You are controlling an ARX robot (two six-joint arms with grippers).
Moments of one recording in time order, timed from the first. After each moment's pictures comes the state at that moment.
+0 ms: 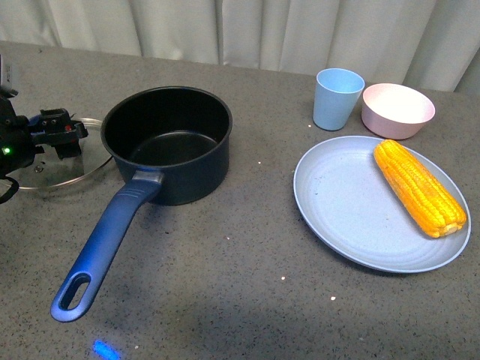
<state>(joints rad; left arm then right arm) 0.09 2.36 0.89 1.12 0.09 -0.08 0.00 0.00 0.01 0.00 0.00 0.00</state>
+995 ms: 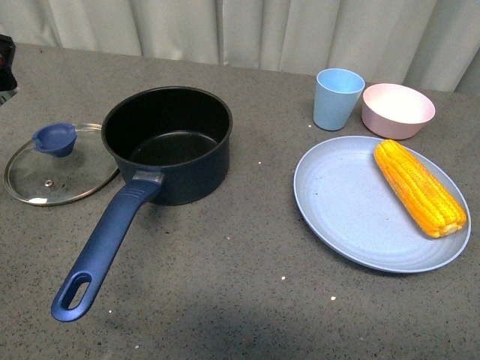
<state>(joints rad) 0.08 1.80 0.53 1.12 0.03 -0.05 0.00 0.00 0.01 0.00 0.00 0.00</state>
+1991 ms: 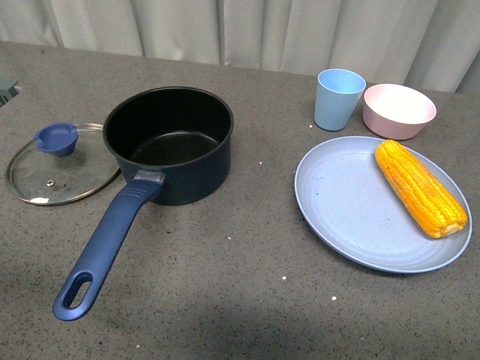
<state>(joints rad) 0.00 0.91 0.04 0.85 0.00 -0.01 0.00 0.00 0.01 0.00 0.00 0.00</state>
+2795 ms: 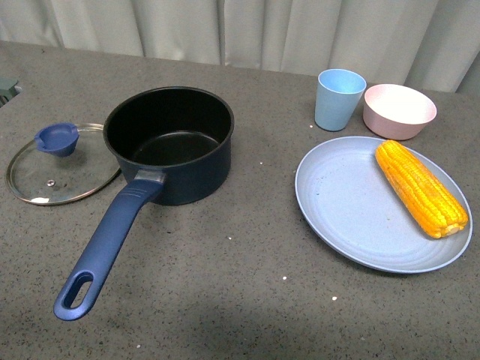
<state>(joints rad) 0.00 0.38 0.02 0.38 0.00 -0.01 0.00 0.00 0.01 0.00 0.00 0.00</state>
